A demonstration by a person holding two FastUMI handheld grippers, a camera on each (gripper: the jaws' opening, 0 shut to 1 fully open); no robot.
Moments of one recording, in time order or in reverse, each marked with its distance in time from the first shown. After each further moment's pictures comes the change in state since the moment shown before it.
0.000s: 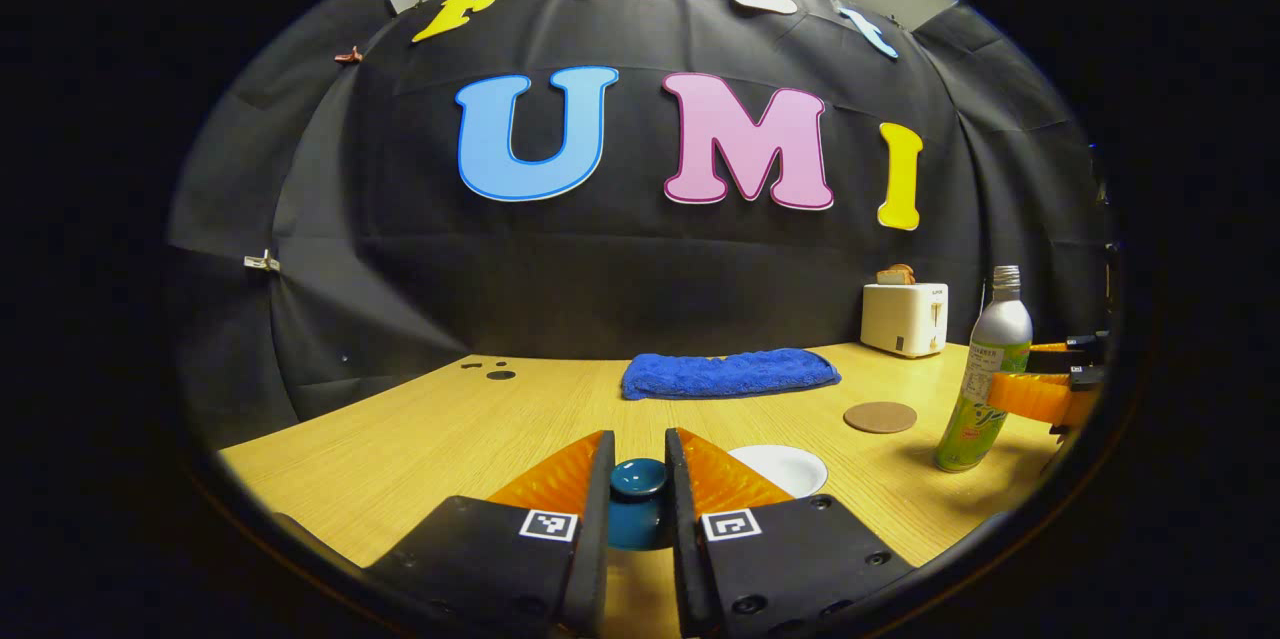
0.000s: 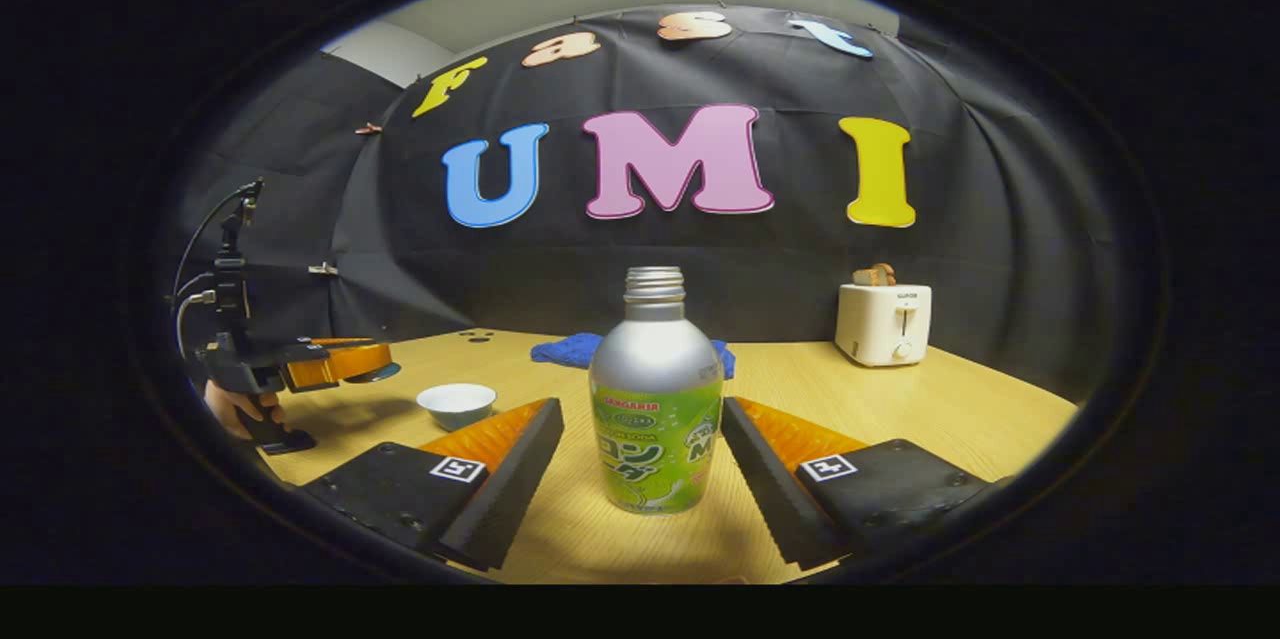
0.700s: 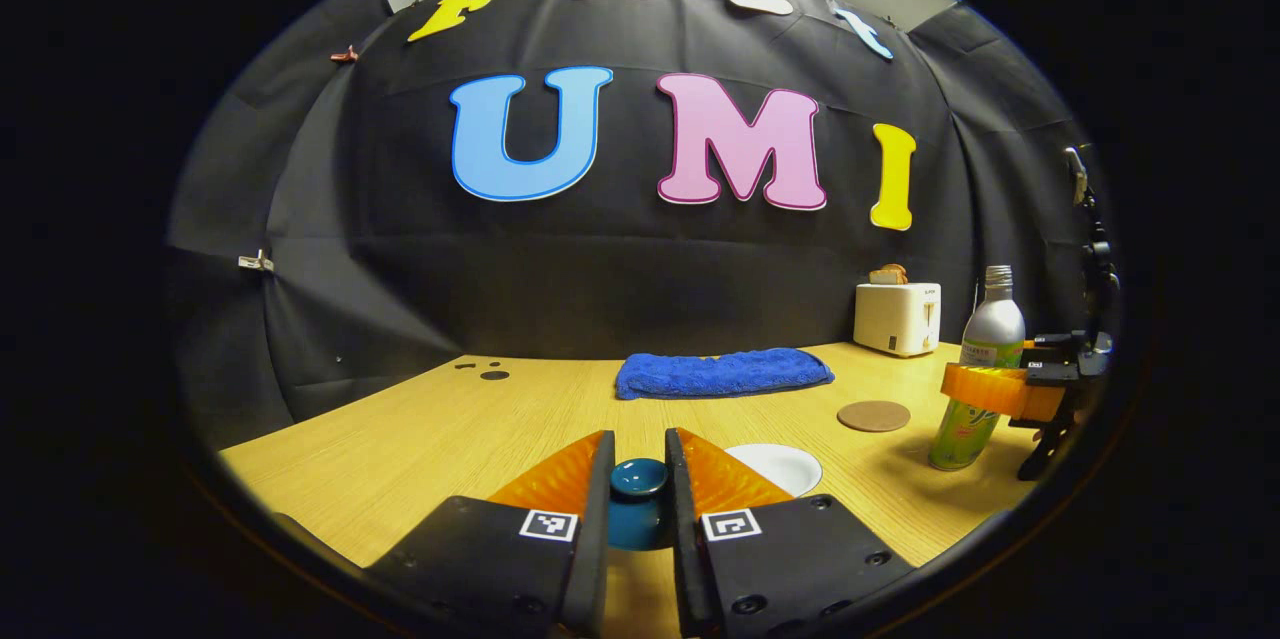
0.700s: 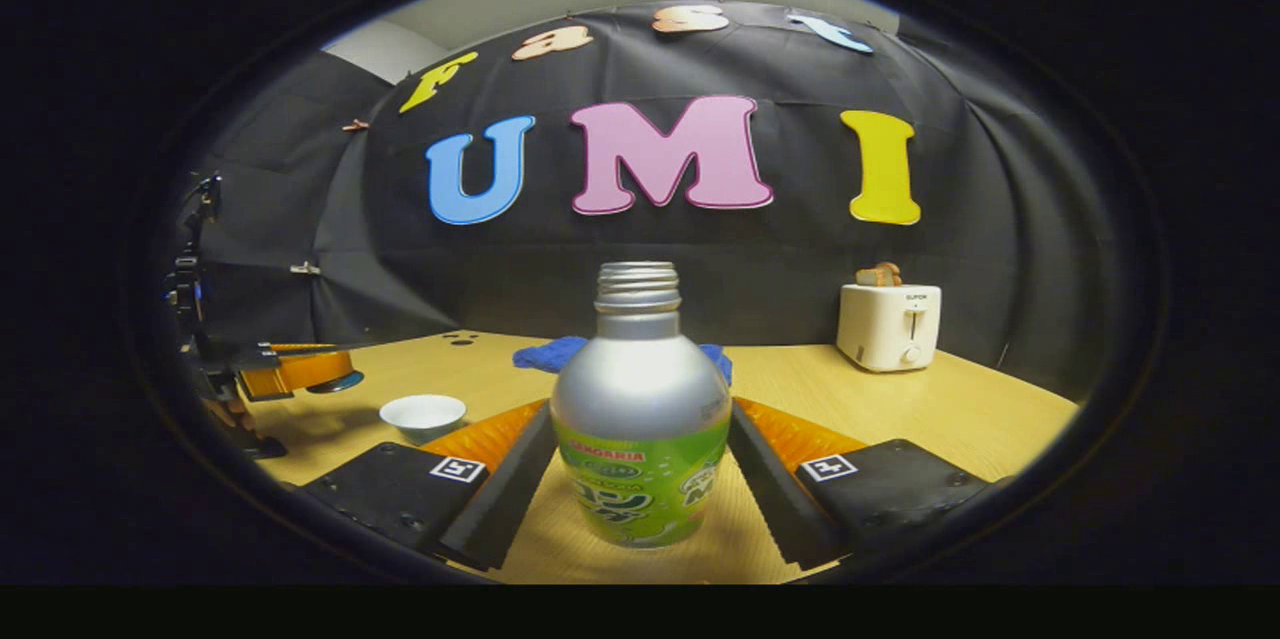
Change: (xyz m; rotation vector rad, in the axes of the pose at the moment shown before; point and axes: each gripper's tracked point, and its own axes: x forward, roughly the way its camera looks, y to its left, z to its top) left arm -0.001 -0.003 0.000 0.001 0.001 -0.018; right arm 0.039 -0.012 -0.001 -0.002 0.002 -0.035
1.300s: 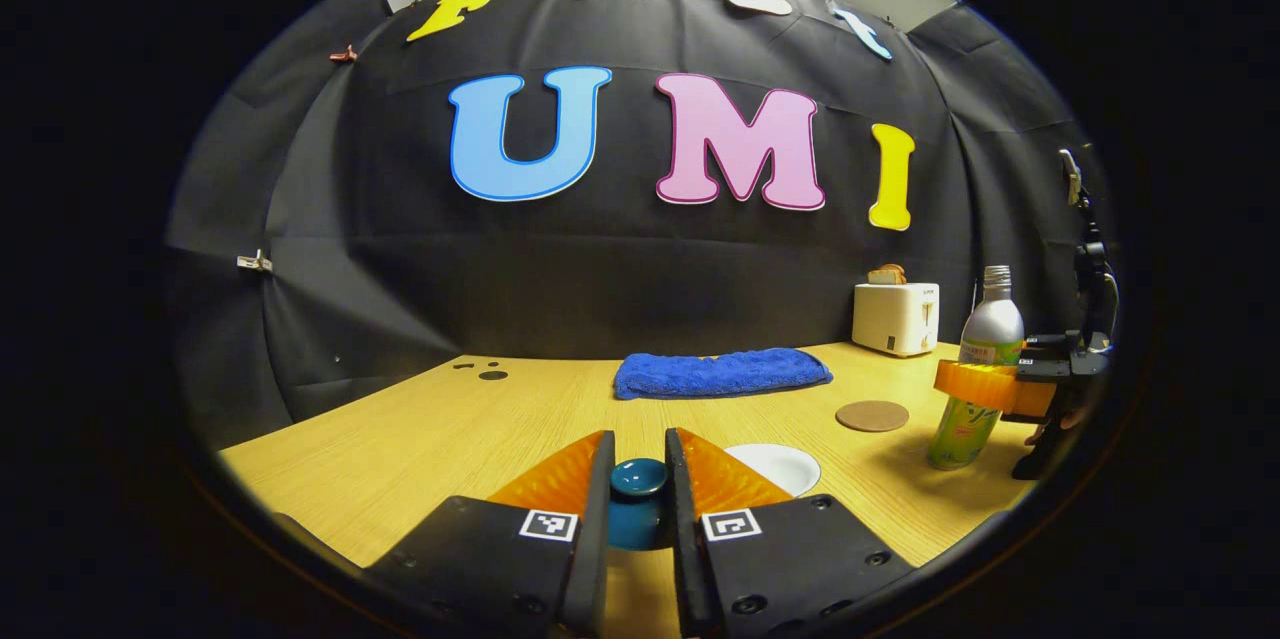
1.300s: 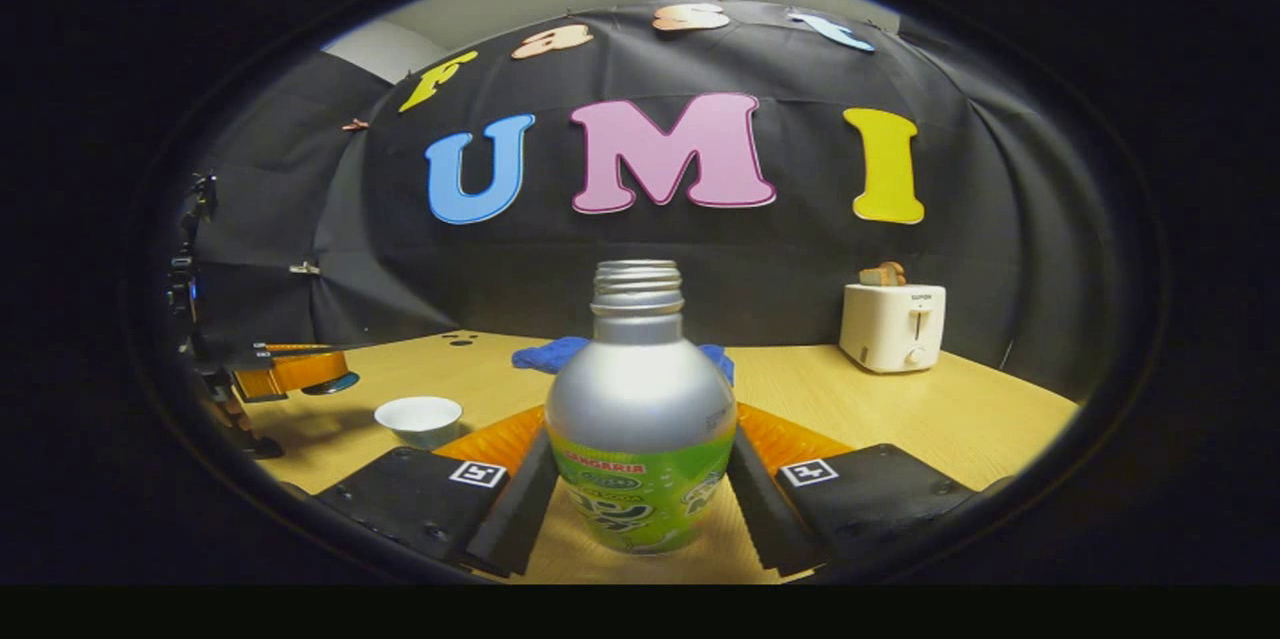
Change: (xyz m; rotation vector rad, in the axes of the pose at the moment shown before) left arm -0.001 0.000 0.000 0.000 0.001 -0.006; right arm 0.006 0.004 -0.001 0.002 0.002 0.027
